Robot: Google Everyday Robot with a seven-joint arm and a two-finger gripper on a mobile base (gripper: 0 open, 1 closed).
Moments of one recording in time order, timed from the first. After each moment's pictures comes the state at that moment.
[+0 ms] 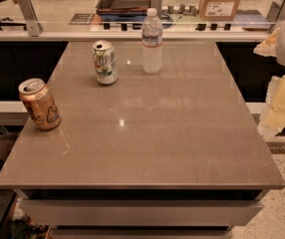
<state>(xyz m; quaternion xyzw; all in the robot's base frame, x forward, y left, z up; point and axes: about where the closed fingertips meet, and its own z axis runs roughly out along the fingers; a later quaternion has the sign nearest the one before) 0.438 -0.217 0.977 -0.60 0.78 -0.03 0.16</state>
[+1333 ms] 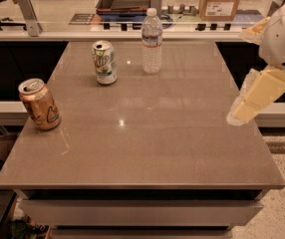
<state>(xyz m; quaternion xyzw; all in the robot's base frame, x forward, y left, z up) 0.457 -0.175 0.991 -0.59 0.76 -0.03 0.28</state>
